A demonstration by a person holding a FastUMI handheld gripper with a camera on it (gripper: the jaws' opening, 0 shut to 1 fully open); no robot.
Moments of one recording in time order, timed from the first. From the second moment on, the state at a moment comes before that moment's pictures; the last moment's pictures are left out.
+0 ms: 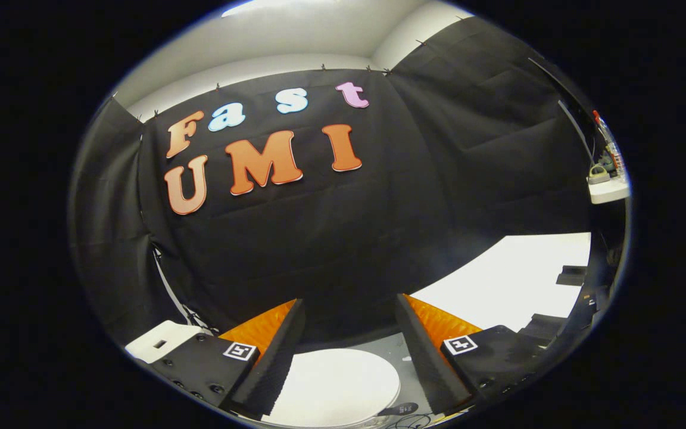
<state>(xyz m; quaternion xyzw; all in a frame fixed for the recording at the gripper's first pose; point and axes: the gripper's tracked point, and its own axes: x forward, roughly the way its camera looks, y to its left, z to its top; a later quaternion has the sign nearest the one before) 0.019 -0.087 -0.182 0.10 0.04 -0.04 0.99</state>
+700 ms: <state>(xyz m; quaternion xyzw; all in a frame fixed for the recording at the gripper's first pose) -0.002 -0.164 -0.385 0.14 0.14 -0.14 0.97</state>
